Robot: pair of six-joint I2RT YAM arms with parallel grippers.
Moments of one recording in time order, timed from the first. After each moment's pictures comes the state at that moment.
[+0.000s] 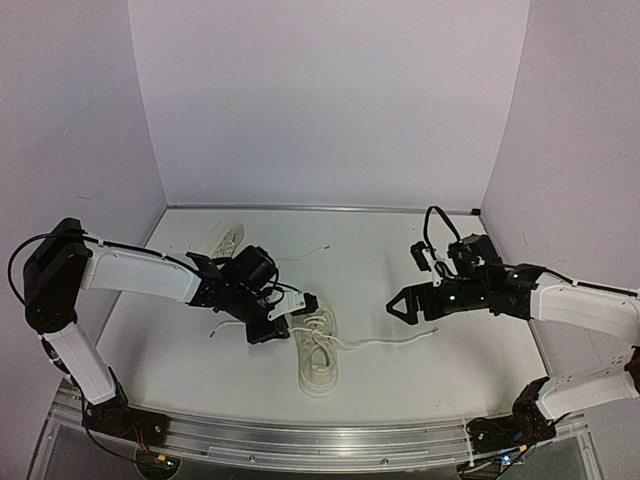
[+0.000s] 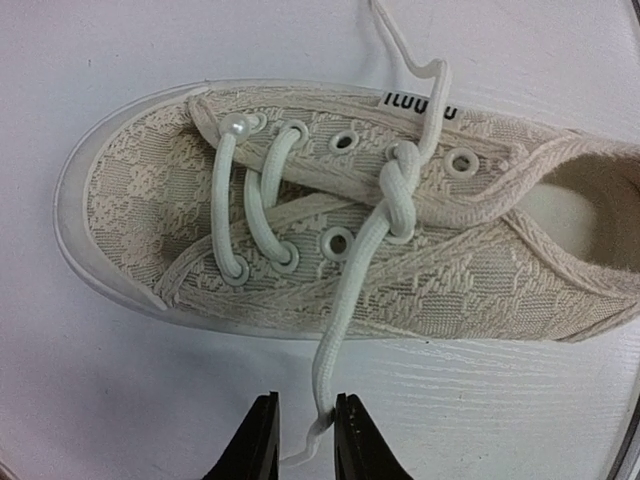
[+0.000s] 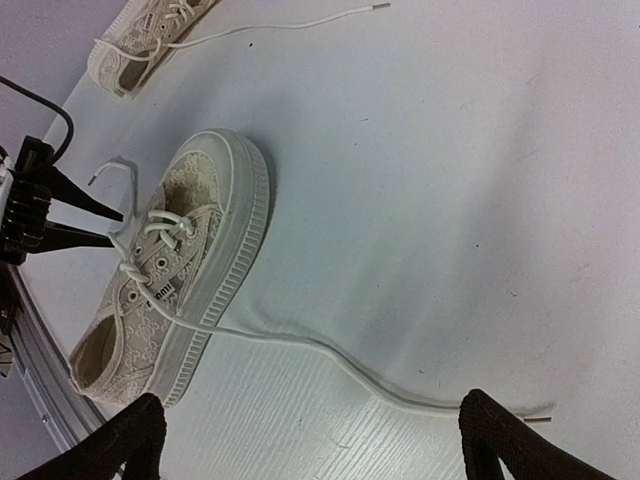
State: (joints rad) left arm -0.91 1.69 0.99 -0.31 0.18 0.47; right arm 0.65 1.20 0.73 -0.29 -0.18 0.31
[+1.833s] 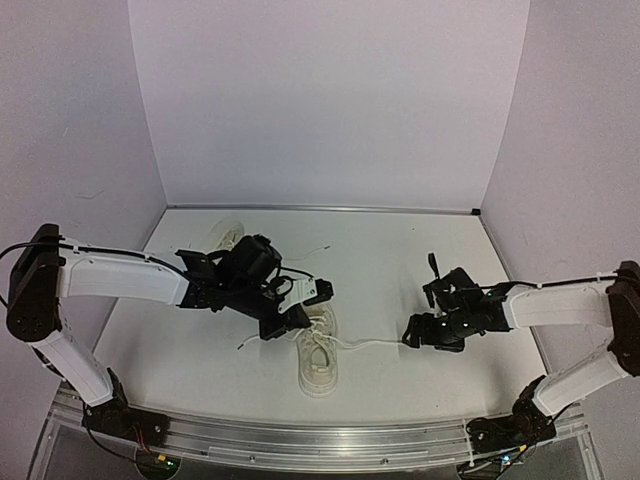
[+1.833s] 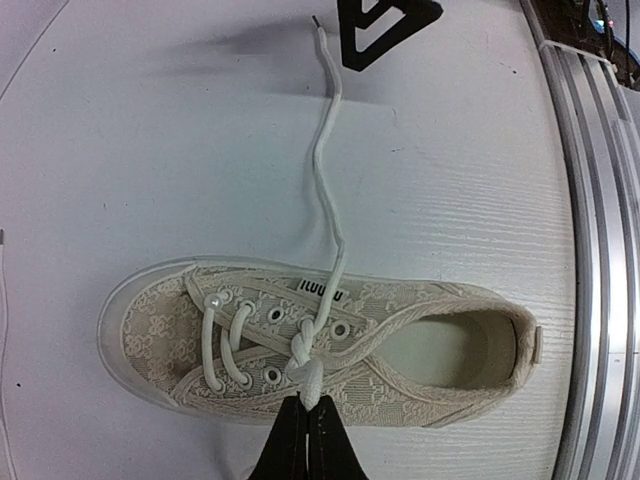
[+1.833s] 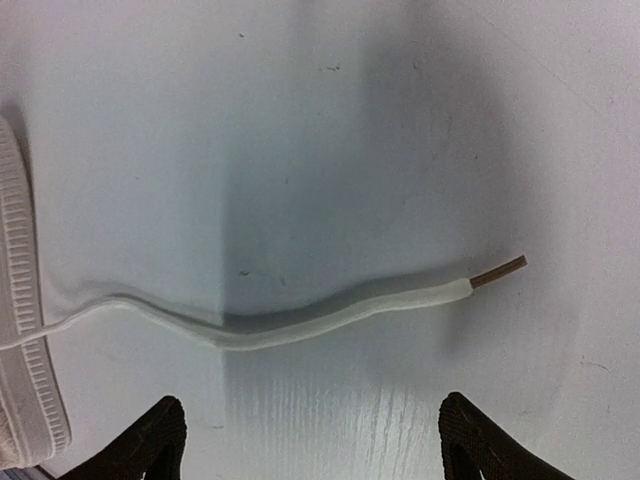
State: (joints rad) left arm -0.99 1.59 1.02 -0.23 0.25 0.40; right arm 0.65 1.40 0.61 -0.32 -0.01 0.67
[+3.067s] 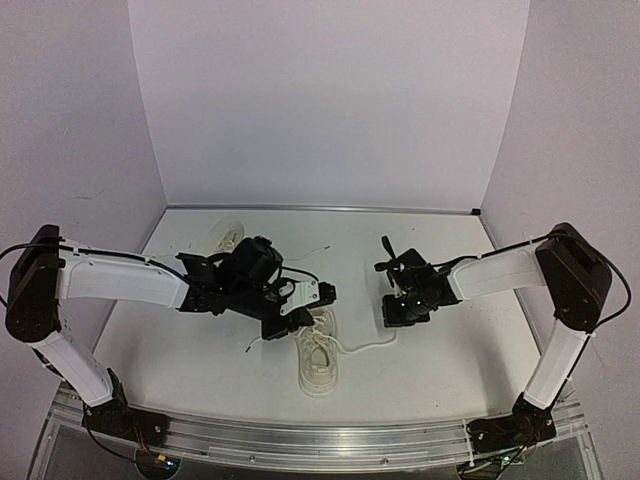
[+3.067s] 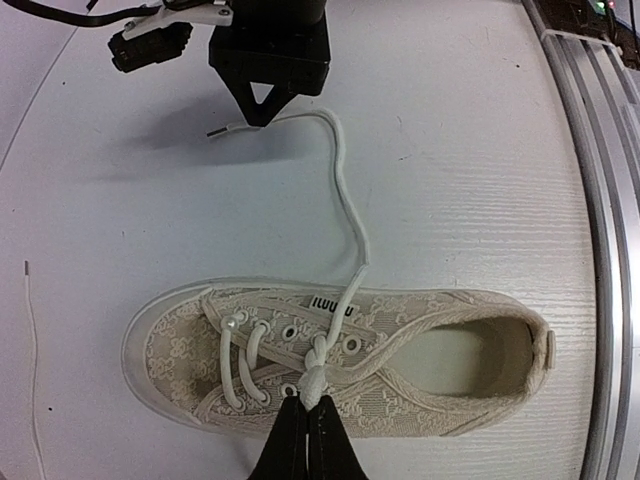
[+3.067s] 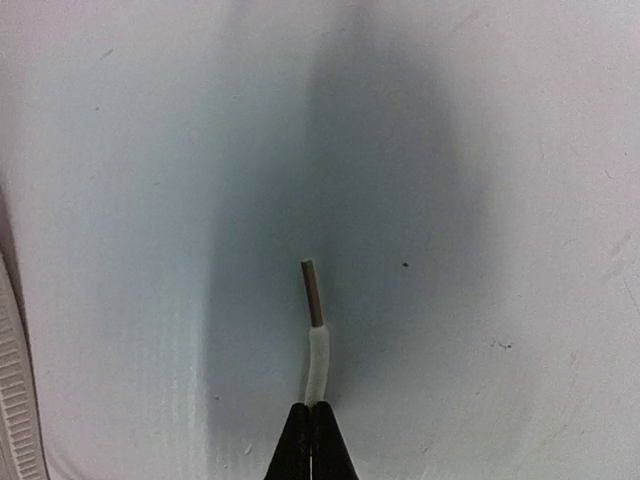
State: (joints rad) left arm -1.01 1.59 1.01 -0.17 0.21 0.47; right arm 0.70 1.79 0.94 -0.26 0.11 0.52
